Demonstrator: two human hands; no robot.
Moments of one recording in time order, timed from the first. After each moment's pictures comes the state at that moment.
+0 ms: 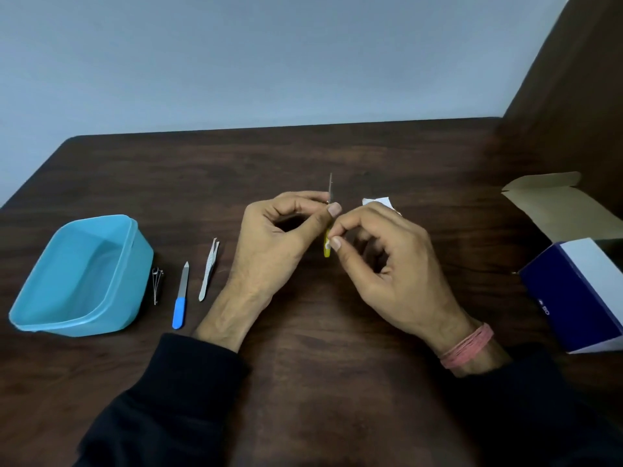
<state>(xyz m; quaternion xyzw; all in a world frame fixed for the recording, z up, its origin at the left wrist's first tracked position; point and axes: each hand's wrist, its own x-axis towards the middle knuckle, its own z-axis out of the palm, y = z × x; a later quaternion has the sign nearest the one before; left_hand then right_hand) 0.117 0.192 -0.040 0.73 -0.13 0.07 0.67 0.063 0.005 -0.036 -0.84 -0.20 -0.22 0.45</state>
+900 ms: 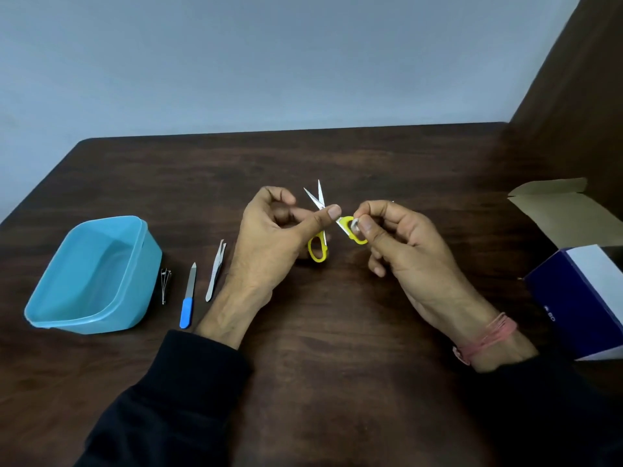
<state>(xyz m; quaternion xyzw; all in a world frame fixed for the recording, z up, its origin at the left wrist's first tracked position) 0.114 0.194 -0.029 0.70 -0.01 0.01 0.71 0.082 -0.004 -0.040 -0.67 -0.04 -0.01 0.74</state>
